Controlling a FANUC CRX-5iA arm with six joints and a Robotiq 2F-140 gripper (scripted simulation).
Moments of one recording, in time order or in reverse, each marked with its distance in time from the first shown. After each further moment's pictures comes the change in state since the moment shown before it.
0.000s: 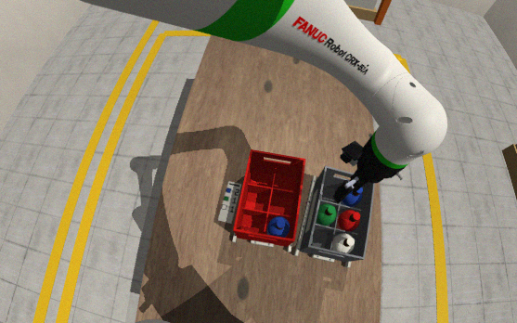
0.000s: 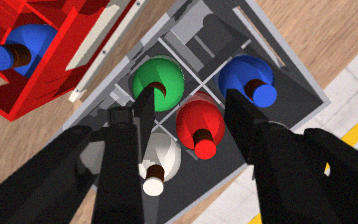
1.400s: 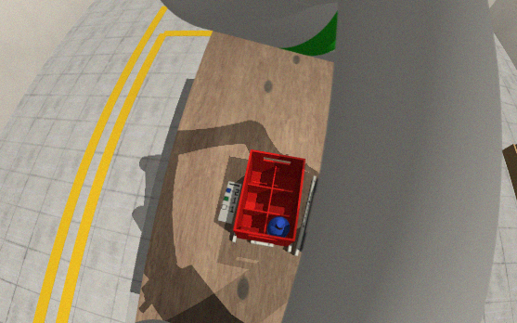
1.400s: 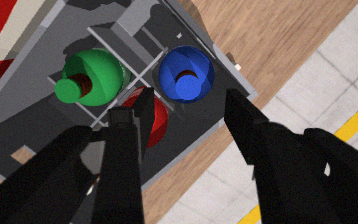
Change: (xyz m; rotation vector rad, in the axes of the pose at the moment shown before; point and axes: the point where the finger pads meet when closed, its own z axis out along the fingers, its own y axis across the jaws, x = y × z) arm -0.012 0.086 0.016 0.001 0.000 0.000
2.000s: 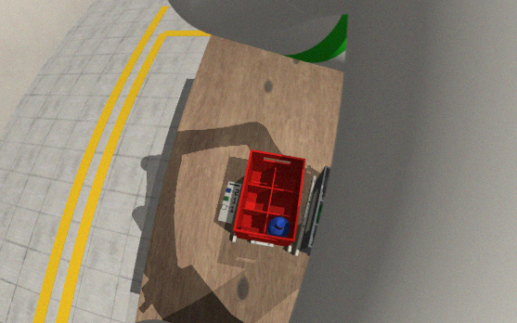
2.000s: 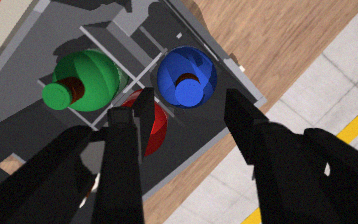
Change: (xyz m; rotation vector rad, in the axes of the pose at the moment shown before) arm 0.000 0.000 0.021 0.000 0.000 0.000
